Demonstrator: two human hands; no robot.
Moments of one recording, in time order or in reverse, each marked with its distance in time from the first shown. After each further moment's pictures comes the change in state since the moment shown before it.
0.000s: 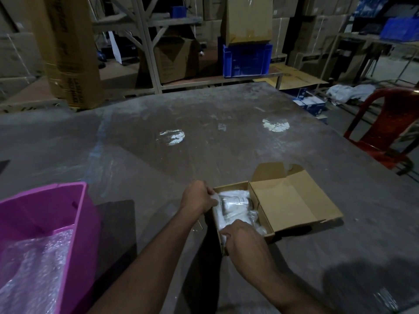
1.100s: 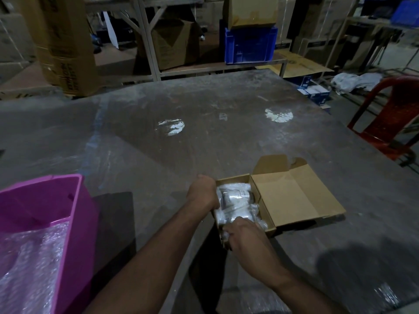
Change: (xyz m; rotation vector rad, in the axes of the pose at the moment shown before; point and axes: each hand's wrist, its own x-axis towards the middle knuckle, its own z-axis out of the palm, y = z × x) left_hand 0.004 0.013 0.011 0.325 -0.075 0.040; right_hand -0.006 0.011 -0.011 0.117 -0.164 -0.080
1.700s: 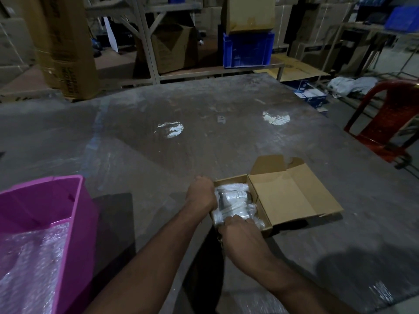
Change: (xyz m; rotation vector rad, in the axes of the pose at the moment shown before) left_hand 0.000 0.001 0.007 0.066 0.037 0.035; right_hand 0.002 -0.018 -0.006 -0.404 0.002 -0.152
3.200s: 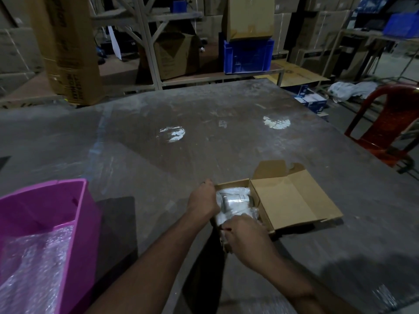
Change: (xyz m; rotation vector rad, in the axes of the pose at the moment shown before) left_hand -0.020 0.000 -0.005 -0.203 0.008 -0.023; right_hand 0.004 0.007 -0.023 0.286 -0.063 0.147
